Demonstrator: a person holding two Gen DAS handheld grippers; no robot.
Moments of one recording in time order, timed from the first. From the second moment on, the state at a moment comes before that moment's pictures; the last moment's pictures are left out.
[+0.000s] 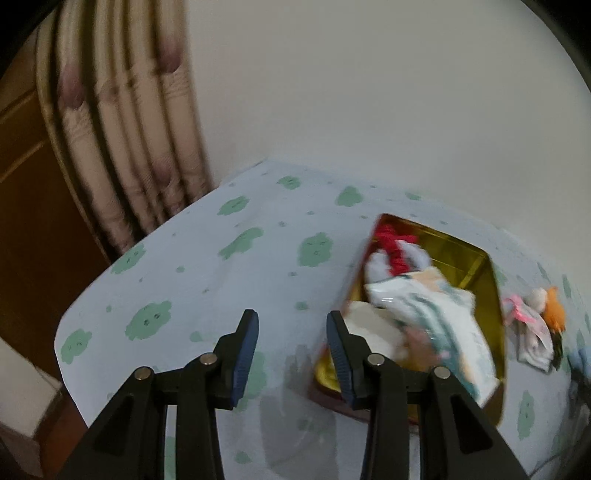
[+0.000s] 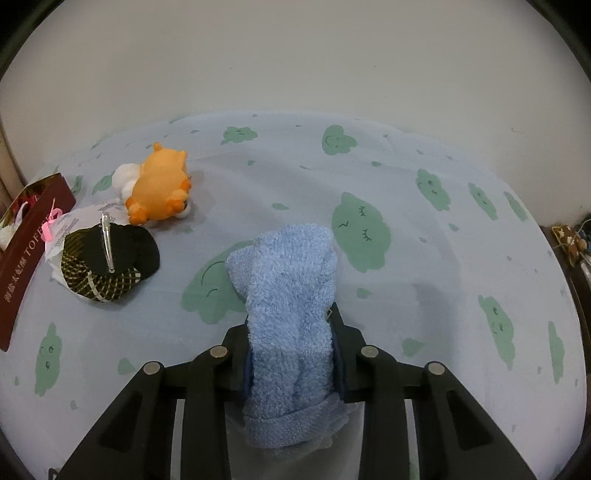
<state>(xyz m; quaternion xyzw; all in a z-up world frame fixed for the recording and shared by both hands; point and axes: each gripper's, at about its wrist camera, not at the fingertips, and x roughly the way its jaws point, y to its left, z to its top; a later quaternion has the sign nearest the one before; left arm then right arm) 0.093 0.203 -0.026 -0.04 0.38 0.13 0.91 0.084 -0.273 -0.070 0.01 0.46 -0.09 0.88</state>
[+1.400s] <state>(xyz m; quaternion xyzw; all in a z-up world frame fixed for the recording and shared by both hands) 0.186 -0.118 -0.079 -0.05 0.57 -0.22 0.79 0.077 -0.287 -0.070 0.06 0.45 -0.06 0.89</state>
